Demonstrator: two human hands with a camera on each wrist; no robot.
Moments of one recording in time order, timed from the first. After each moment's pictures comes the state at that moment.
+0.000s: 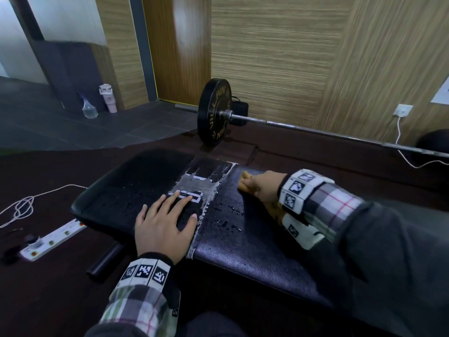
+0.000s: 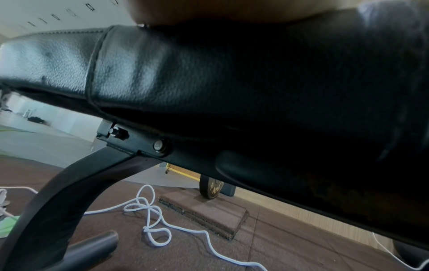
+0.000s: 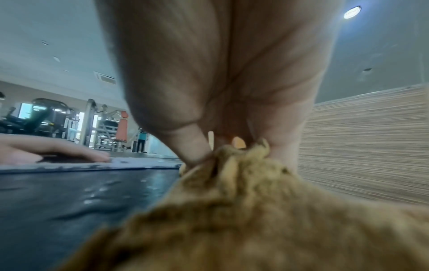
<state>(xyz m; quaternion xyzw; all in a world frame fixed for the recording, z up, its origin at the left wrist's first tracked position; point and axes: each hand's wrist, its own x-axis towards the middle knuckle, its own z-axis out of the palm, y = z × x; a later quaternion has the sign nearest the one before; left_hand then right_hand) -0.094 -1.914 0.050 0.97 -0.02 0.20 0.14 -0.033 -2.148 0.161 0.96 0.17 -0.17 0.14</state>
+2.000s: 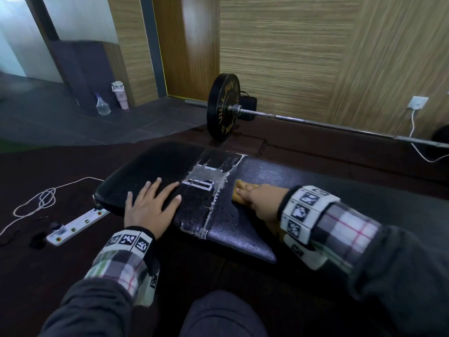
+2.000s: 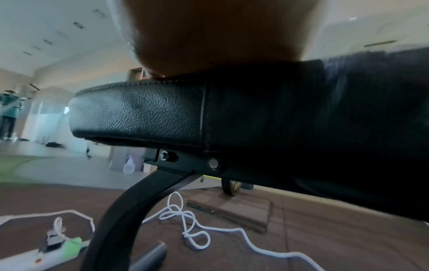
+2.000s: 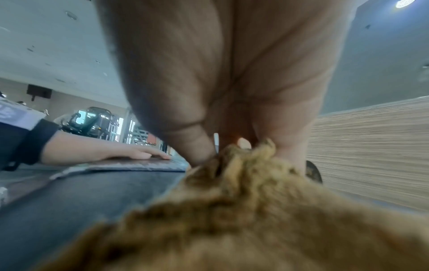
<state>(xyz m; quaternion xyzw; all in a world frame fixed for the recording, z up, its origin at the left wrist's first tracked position) -0.087 -1.854 0.064 0.99 0.02 0.07 0.14 -0.097 -2.115 0.148 0.96 0.21 -0.15 0.06</state>
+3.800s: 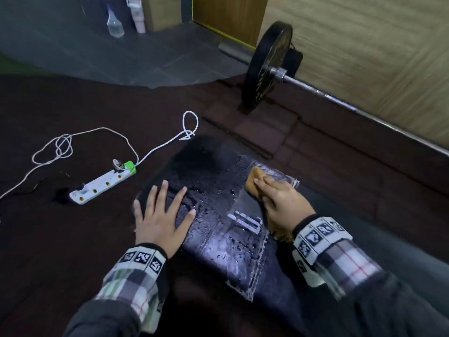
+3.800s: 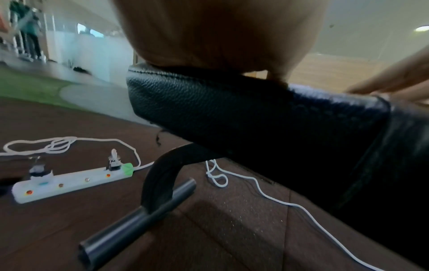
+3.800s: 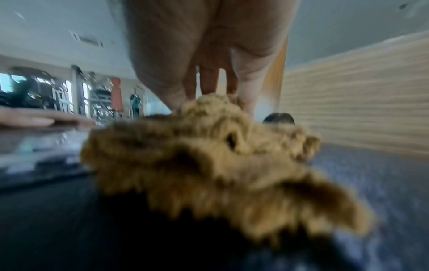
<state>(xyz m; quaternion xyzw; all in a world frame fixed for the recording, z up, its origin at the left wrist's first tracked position) -0.042 -1.784 0.079 0.99 0.08 -0.06 0.14 0.028 -2.060 0.142 0.97 0.20 -0.04 -0.12</state>
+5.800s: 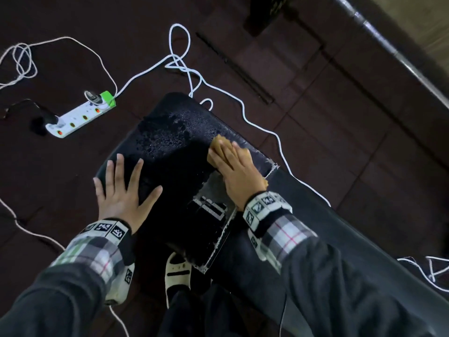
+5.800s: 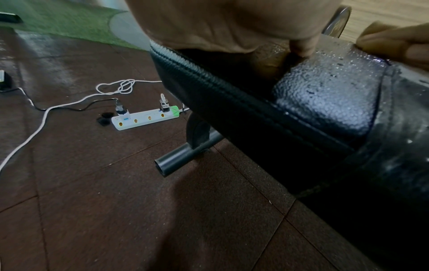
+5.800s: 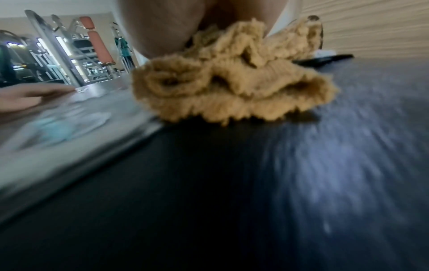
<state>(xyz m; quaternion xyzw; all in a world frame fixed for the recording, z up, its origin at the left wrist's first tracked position) -0.028 -1.792 0.107 0.95 0.18 -0.21 0.16 0.082 -2.047 0.108 0.94 0.31 -0.13 -0.02</state>
